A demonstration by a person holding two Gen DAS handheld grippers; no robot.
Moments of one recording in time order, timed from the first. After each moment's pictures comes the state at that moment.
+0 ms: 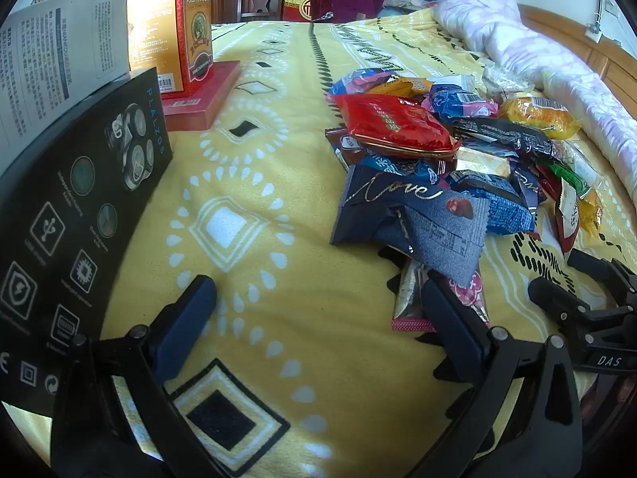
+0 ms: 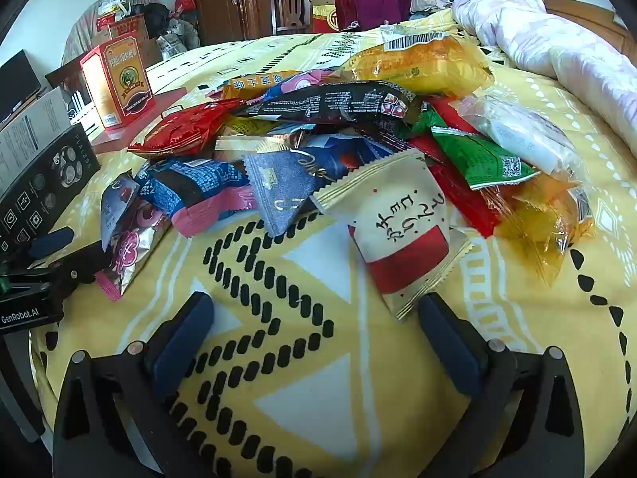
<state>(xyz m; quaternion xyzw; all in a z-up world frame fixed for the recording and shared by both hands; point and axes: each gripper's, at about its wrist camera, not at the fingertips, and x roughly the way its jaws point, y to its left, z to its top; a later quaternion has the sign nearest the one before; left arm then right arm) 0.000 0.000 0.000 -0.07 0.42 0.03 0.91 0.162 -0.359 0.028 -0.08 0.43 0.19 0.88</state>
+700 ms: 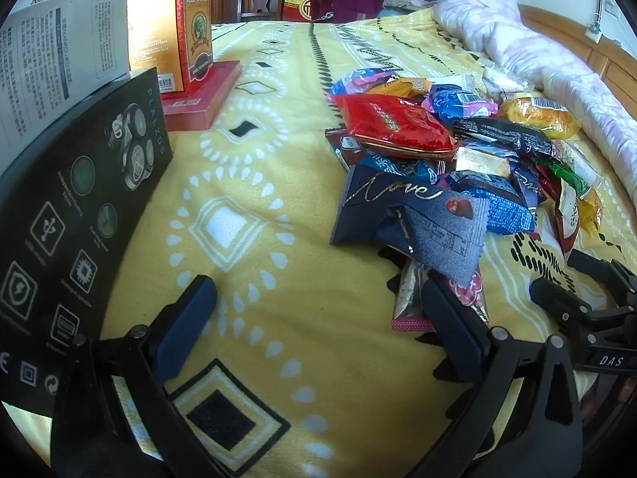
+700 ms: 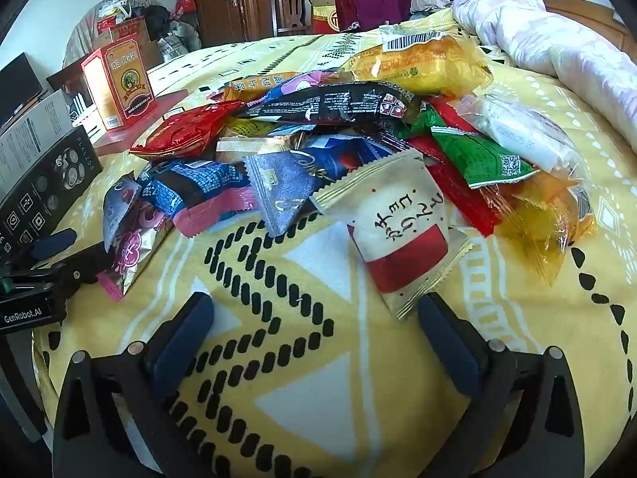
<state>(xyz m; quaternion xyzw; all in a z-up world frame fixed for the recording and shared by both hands) 0.000 0.000 0.000 -0.07 0.42 0.03 0.91 0.164 -0.359 0.027 -0.08 0.43 0.19 0.88</state>
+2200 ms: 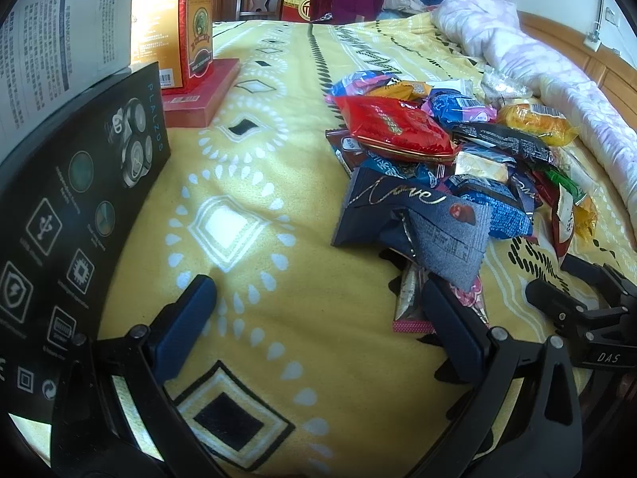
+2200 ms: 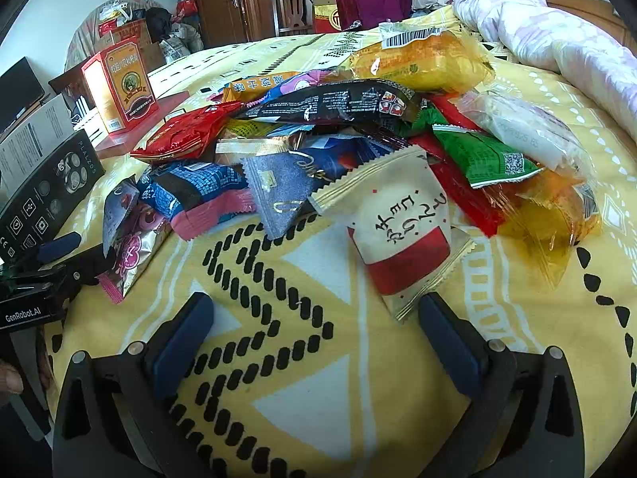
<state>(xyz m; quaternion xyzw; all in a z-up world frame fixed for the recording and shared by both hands) 0.000 0.008 -0.001 -0.09 0.41 0.02 0.91 0.168 -0.360 0.028 -0.06 0.43 0.20 0.88</state>
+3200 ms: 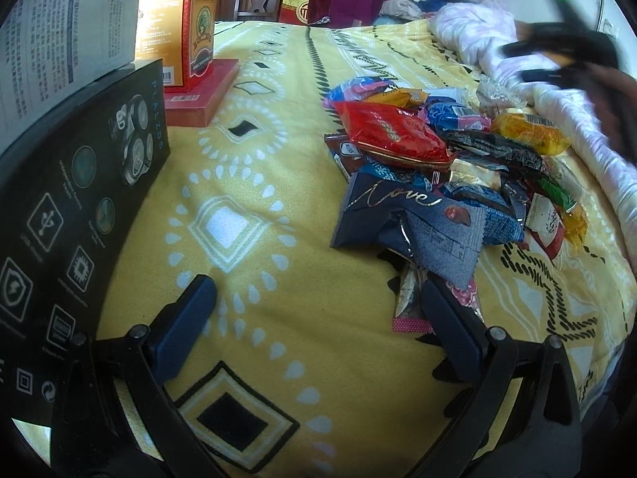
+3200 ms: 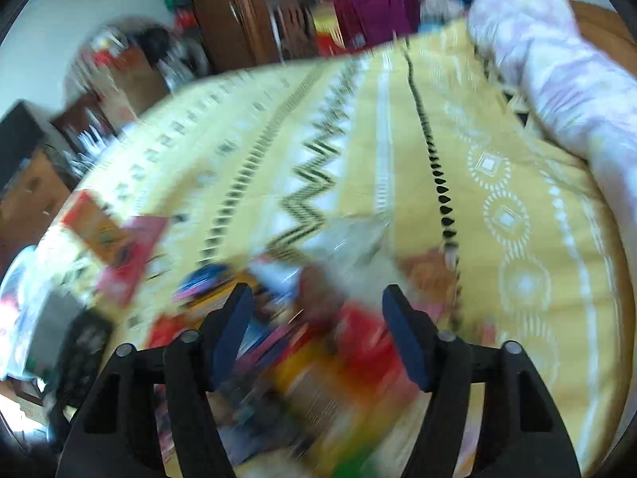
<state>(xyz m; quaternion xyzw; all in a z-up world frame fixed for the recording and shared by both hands) -0.007 0.011 0.001 -0.10 0.40 0.01 0.91 0.410 -0.349 0.169 -0.04 0.48 0.23 0.85</state>
